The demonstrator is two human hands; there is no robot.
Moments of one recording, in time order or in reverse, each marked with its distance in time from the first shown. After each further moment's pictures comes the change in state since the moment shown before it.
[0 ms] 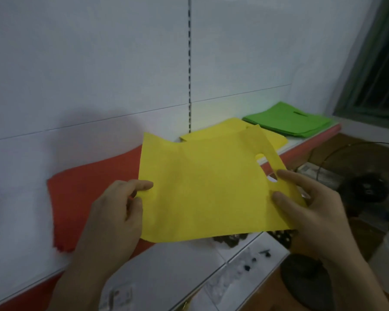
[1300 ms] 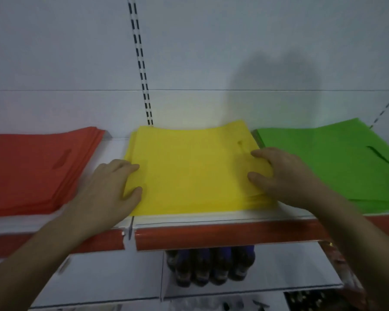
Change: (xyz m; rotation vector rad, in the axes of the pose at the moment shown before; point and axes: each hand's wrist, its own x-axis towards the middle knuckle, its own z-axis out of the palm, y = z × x) left_hand 0.170 0.075 0.271 0.670 -0.113 -0.333; right_hand 0.443 0.188 -0.045 -0.611 -0.769 -0.483
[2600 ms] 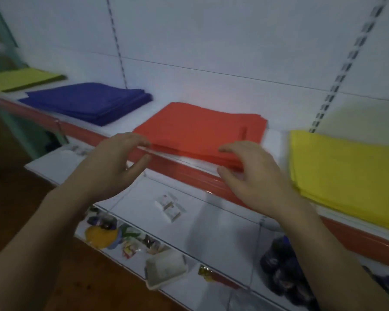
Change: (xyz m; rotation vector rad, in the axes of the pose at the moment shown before) left_hand -0.216 -0.199 -0.116 0.068 0.283 -0.224; right_hand -0.026 -0.332 0.129 0.253 0.034 -0.741
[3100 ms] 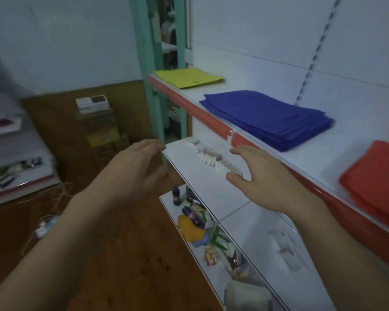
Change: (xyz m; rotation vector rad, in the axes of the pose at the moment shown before) left_hand -0.167 -0.253 -0.136 0.289 -0.012 -0.578; right_hand 0.199 -0.250 0.225 0.171 -0.354 -0.371
